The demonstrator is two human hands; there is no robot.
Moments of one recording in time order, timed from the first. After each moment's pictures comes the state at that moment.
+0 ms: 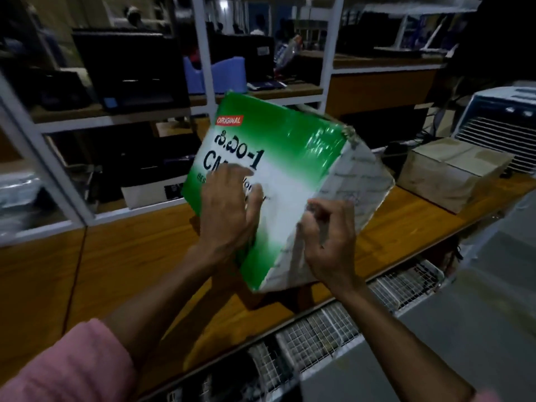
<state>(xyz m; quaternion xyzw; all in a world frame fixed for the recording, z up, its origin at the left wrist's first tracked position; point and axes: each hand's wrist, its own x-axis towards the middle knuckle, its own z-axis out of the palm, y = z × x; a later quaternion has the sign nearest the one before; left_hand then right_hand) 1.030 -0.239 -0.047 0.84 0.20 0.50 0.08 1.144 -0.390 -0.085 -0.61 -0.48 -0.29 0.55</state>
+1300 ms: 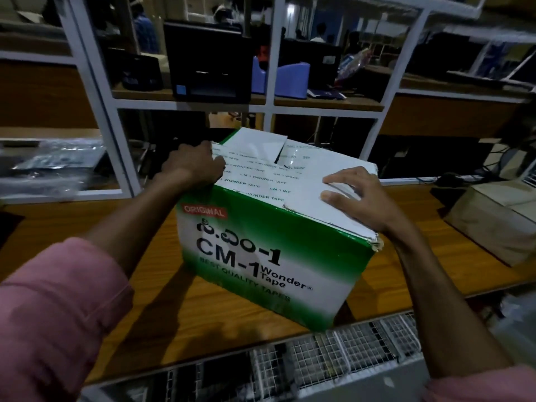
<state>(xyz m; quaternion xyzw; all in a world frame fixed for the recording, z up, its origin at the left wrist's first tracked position) 0.956 -0.095 0.000 0.83 0.53 0.15 0.10 1.219 -0.334 -0.008 -0.75 -0.58 0.05 0.31</state>
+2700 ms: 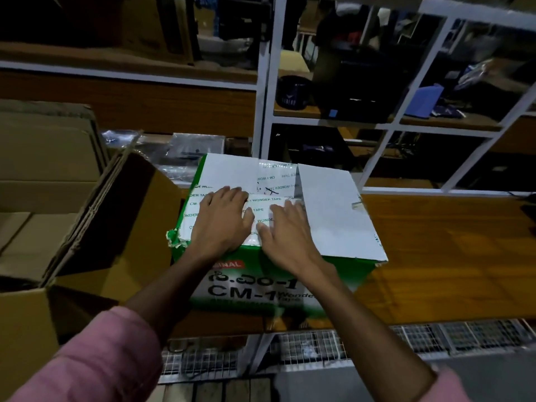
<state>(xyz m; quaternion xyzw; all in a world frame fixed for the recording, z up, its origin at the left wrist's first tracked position) 0.608 -0.091 -0.004 0.86 0.48 0.17 0.03 0.744 -0.185 0.011 -0.77 -0.61 0.12 0.16</state>
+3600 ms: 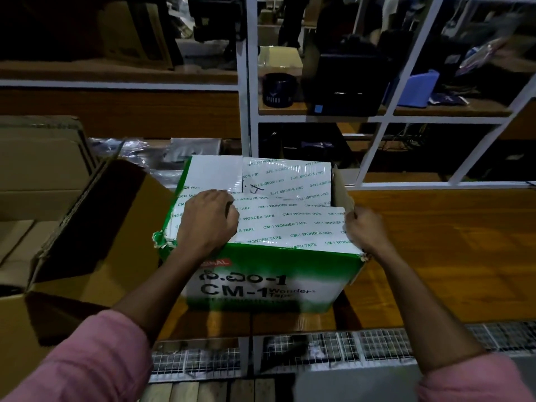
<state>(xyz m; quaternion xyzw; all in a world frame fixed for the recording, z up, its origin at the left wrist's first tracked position) 0.638 -0.093 0.001 0.84 0.48 0.24 0.00 0.951 -0.205 -0.008 -0.82 -0.47 0.18 0.29</state>
